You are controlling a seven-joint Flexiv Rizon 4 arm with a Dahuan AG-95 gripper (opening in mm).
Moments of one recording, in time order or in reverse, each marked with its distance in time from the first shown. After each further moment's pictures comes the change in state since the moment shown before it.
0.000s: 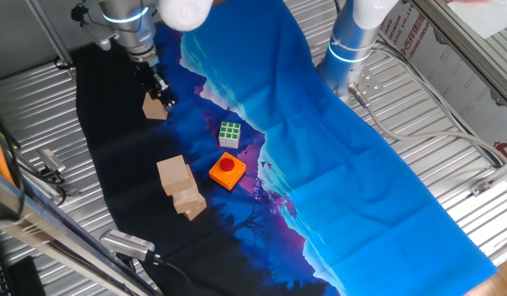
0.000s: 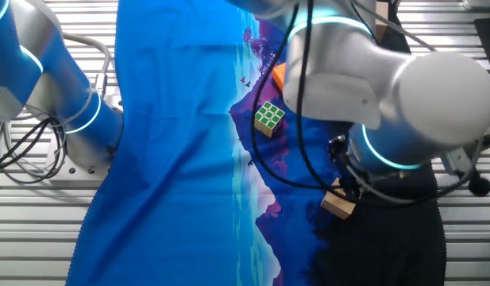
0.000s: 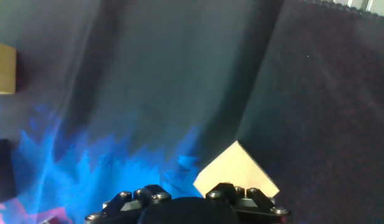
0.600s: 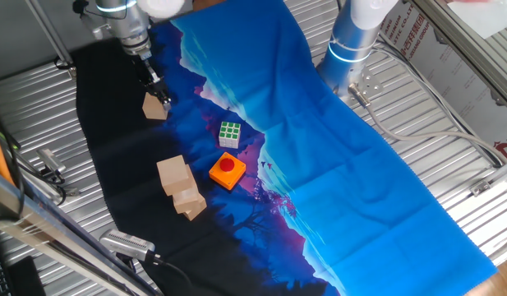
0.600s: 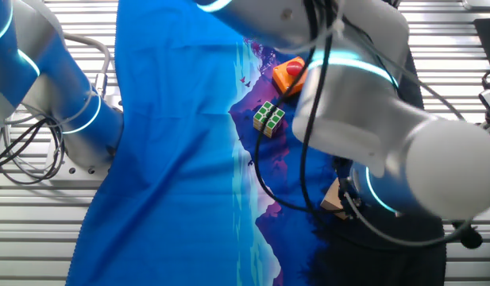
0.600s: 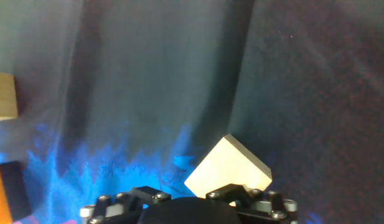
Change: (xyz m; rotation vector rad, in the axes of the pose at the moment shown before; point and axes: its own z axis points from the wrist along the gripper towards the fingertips) arm 0.001 -0.007 0.002 -0.131 -0.019 0.082
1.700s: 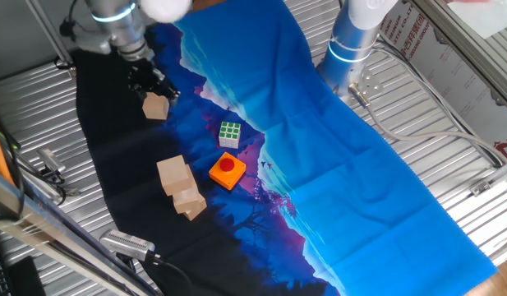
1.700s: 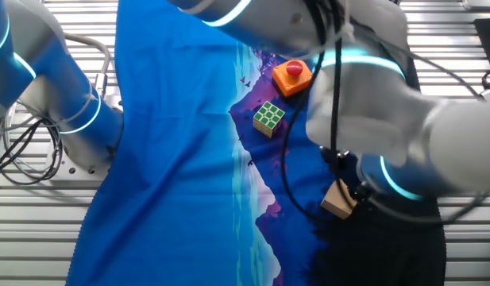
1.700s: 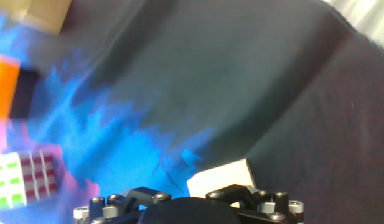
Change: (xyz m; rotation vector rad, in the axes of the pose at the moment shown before) arm -0.002 0.002 0.001 0.115 0.117 -0.651
